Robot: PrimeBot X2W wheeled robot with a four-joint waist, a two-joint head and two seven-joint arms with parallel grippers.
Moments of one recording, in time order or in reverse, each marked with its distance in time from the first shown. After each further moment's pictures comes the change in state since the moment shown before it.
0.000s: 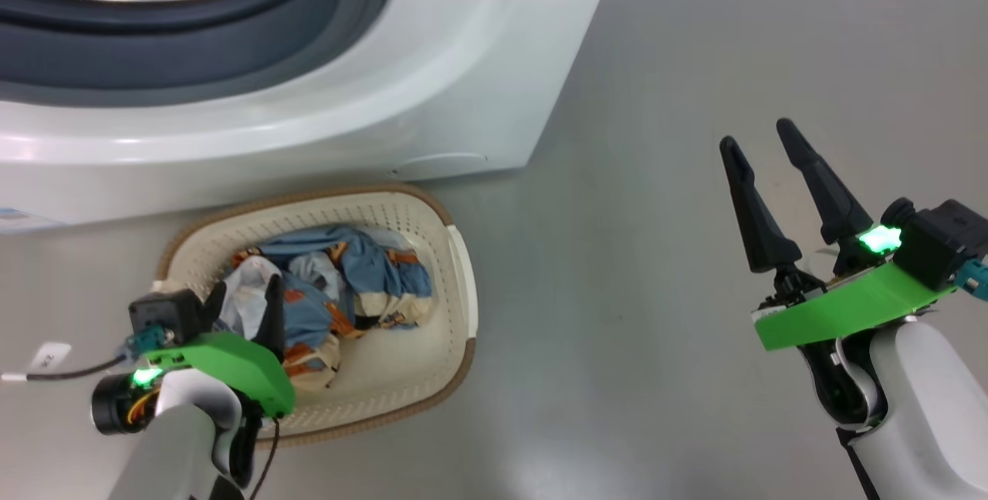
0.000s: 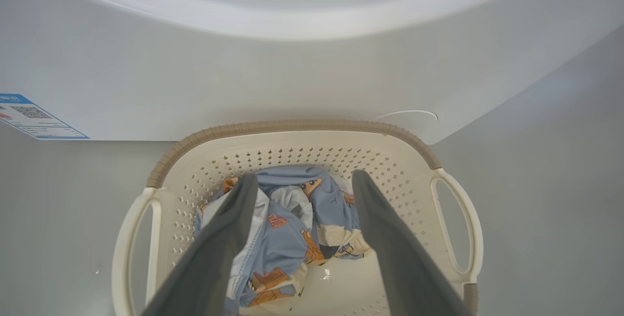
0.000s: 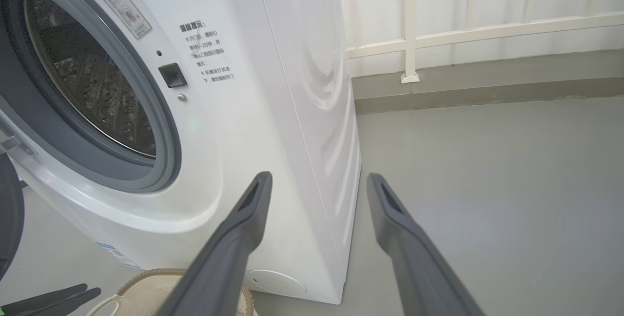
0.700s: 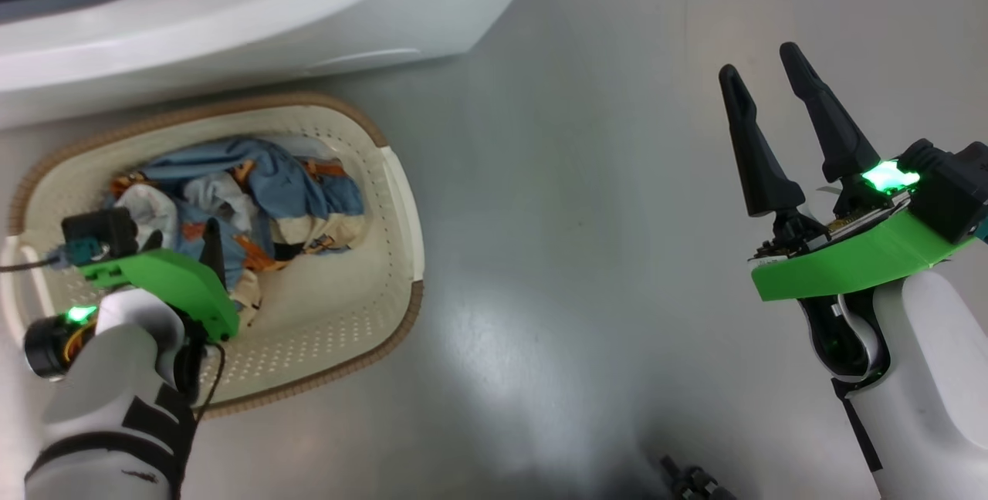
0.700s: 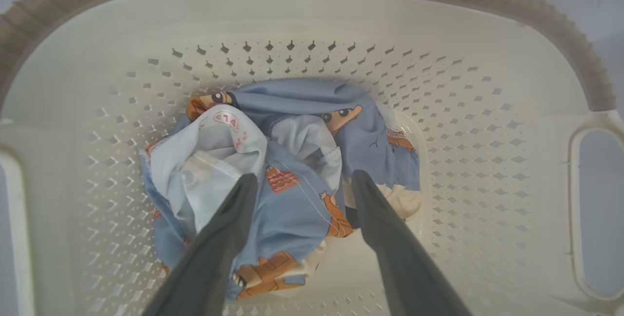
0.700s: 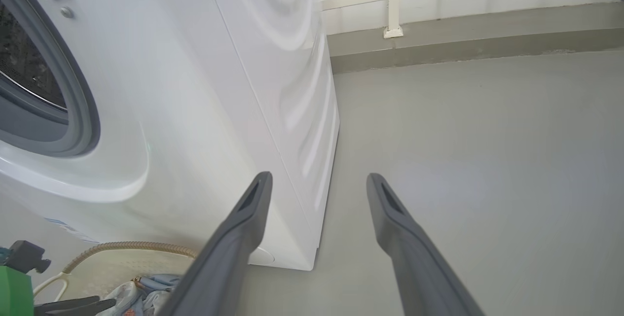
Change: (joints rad) left arm -0.338 0.050 0.003 0.420 -0.022 -0.002 0.027; right arm -0.113 0.005 0.013 -0.038 0.009 0.000 0.000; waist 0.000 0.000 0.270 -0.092
